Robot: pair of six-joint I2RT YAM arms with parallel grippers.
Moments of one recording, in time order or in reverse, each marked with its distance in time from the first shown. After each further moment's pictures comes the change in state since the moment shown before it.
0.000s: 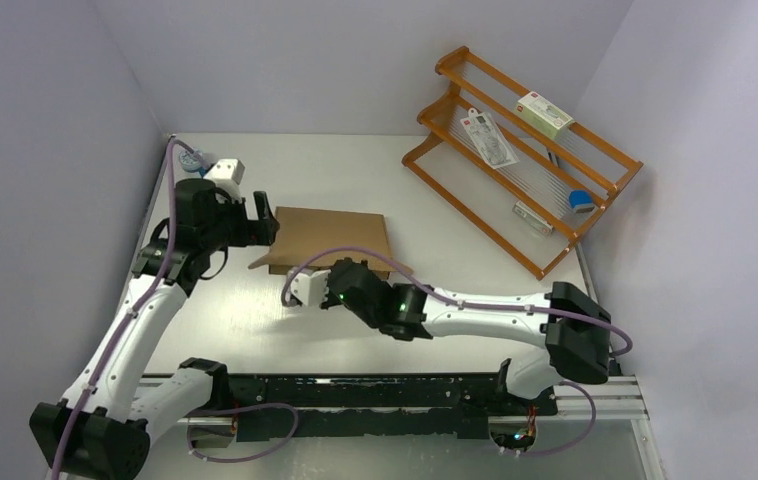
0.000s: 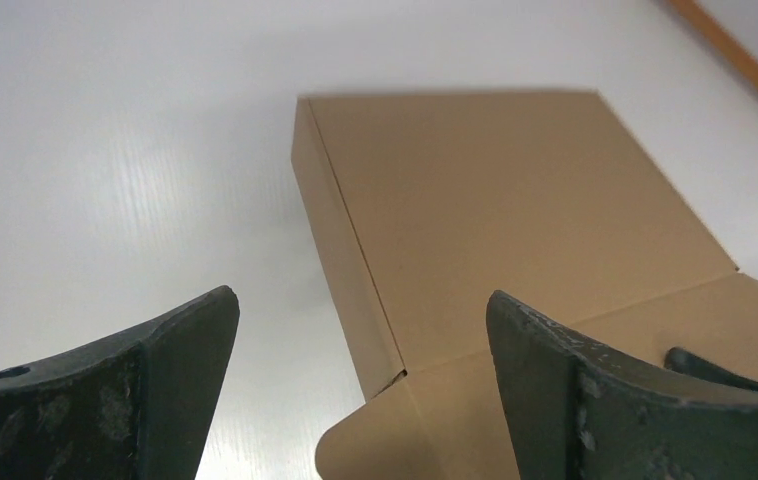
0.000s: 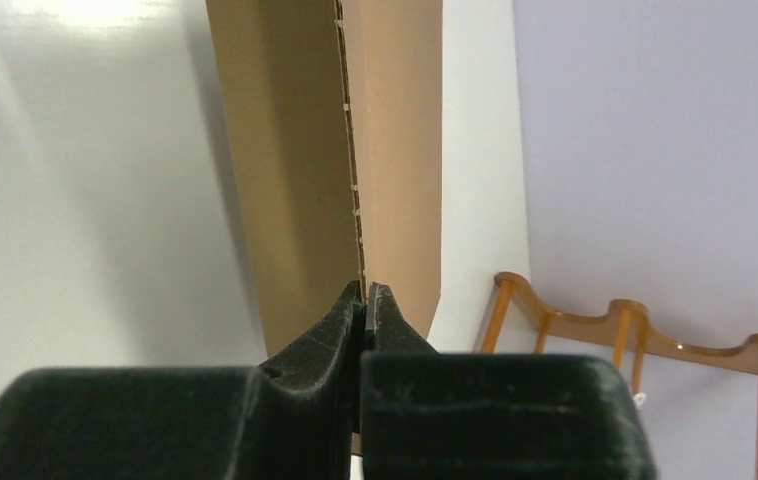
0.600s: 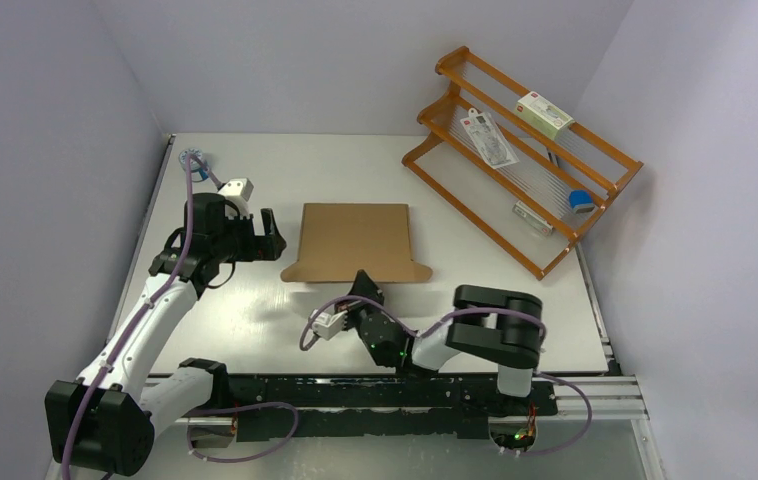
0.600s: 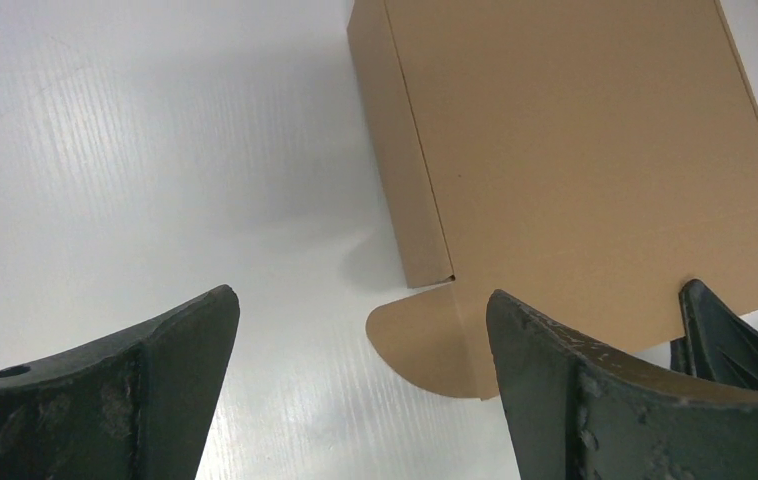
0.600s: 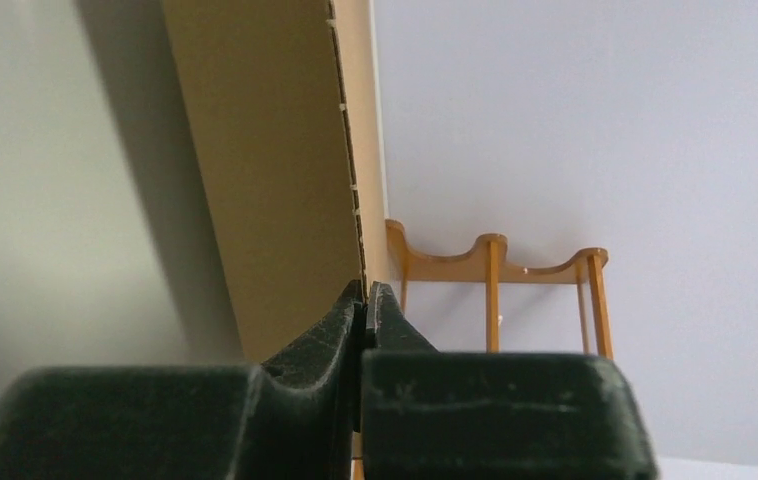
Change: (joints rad) left arm 0.037 0.038 -0.129 0.090 0.076 -0.012; right arm 0.052 0.378 -0.439 1.161 0.285 -0.534
